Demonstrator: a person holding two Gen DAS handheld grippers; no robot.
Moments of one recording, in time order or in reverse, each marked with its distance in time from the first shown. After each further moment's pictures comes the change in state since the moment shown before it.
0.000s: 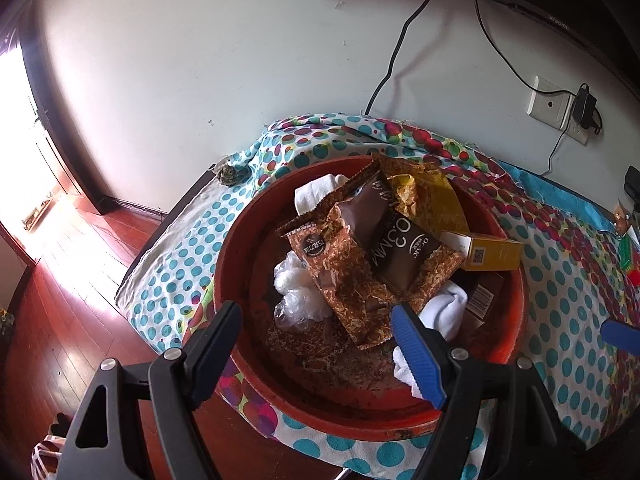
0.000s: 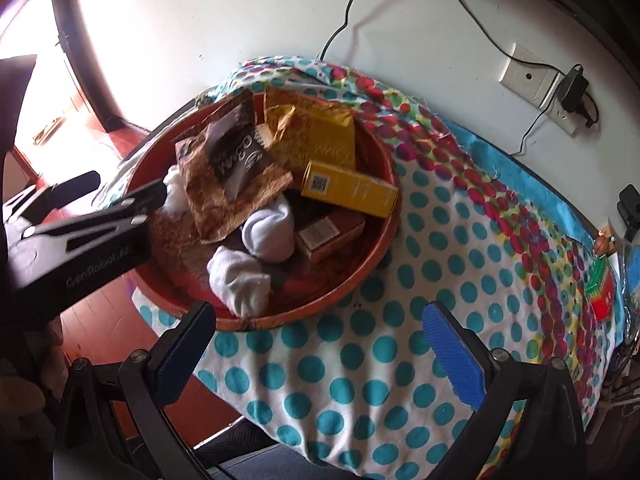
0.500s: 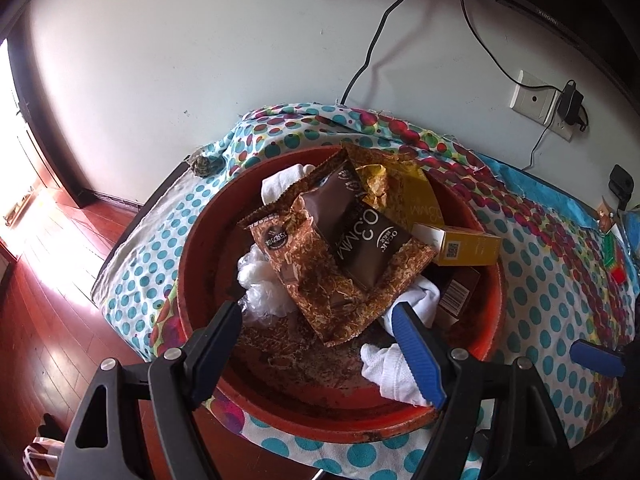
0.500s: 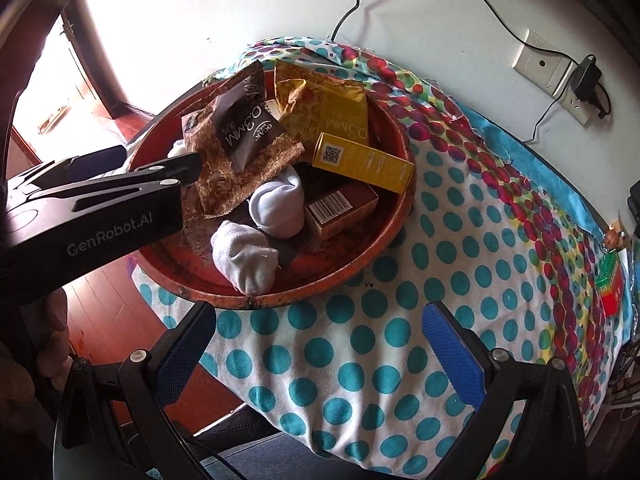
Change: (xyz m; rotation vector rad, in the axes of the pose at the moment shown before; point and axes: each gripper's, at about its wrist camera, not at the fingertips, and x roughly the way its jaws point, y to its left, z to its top) left arm 0.009 -0.013 0.000 0.002 0.029 -0.072; right arm -0.041 -0.190 -0.111 -0.002 0.032 0.015
